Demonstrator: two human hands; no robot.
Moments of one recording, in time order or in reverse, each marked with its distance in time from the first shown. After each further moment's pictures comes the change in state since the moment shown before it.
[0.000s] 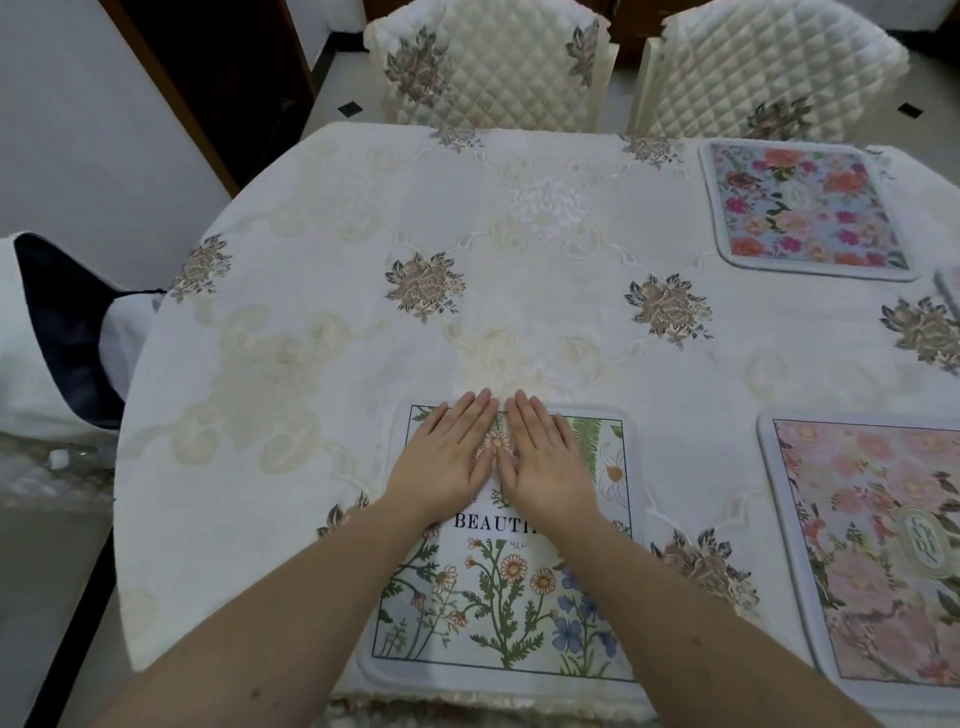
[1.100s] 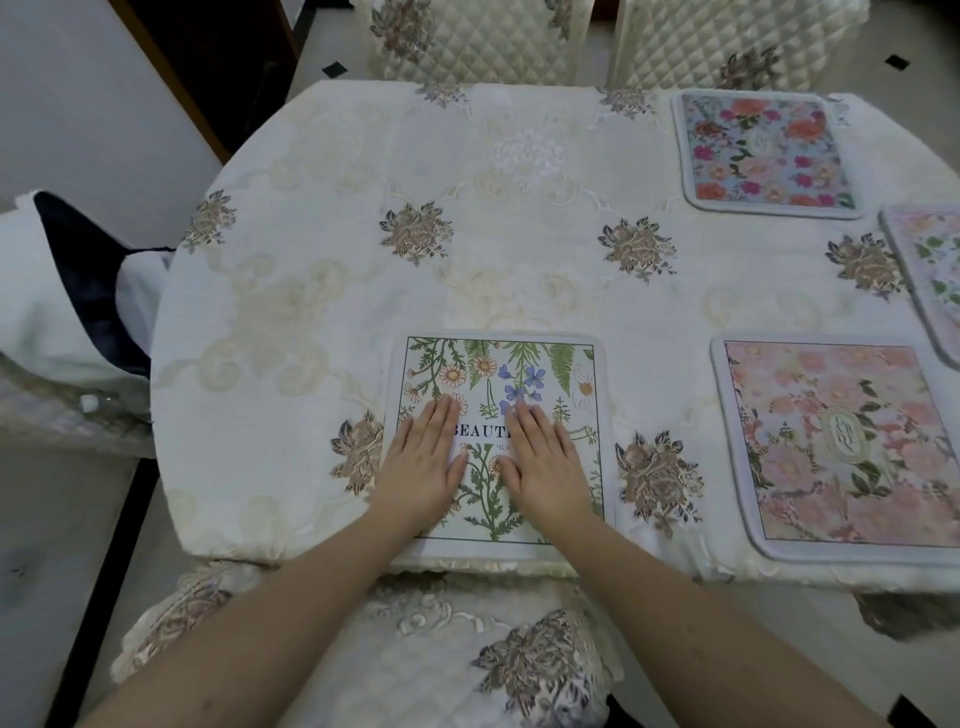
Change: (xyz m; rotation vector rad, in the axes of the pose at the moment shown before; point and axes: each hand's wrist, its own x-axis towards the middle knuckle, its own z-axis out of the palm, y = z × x) left_hand -0.116 0.041 0.009 -0.040 -0.087 -0.167; right_hand -0.117 -0.010 0.005 -0.005 -0.112 0.044
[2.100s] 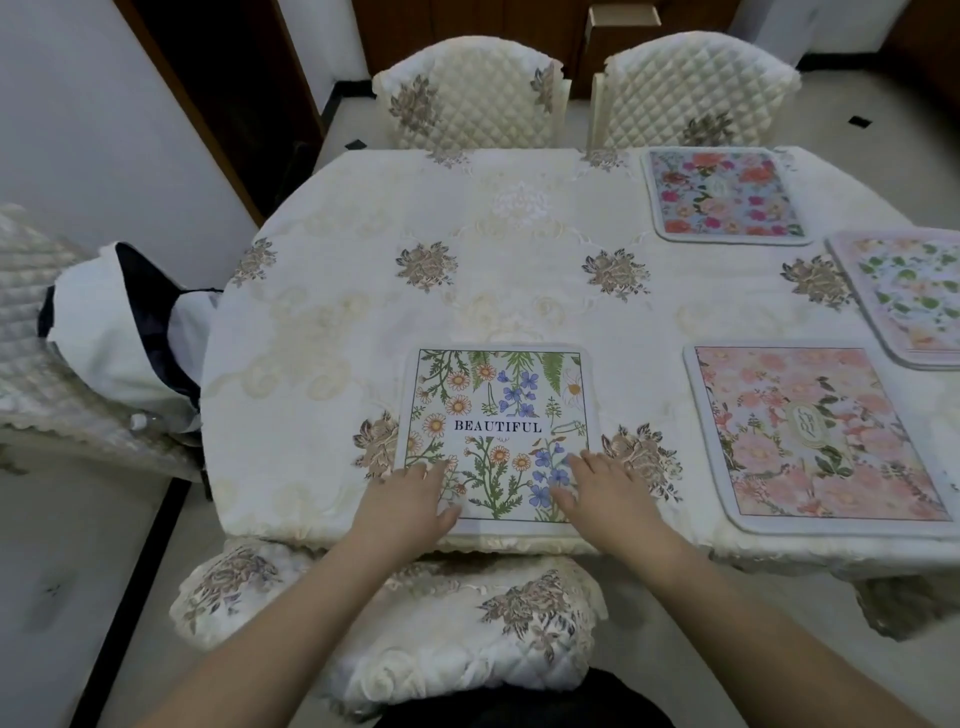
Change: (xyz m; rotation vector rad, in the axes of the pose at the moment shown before) left_hand -0.091 0.042 -0.101 0.222 -0.361 -0.106; right_hand -0.091 0.011 -0.096 -0.067 -0.279 0.152
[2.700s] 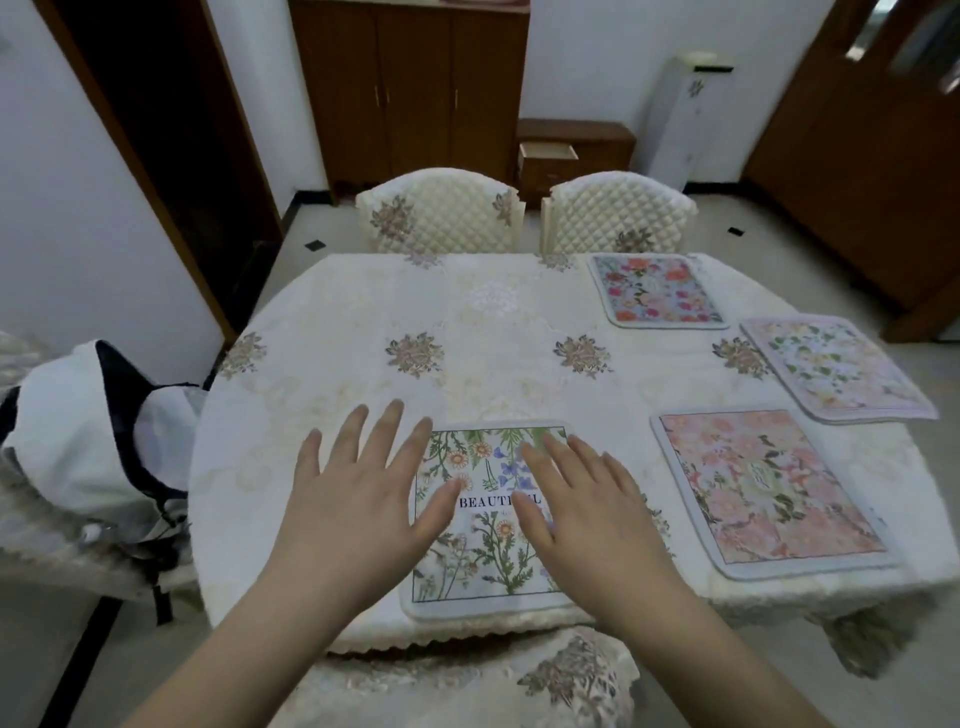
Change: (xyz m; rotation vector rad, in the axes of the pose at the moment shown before) left_hand -0.112 -0.061 -0.130 -0.097 0.608 0.069; right_hand -0.099 -0.120 -0.118 0.006 0.449 -0.041
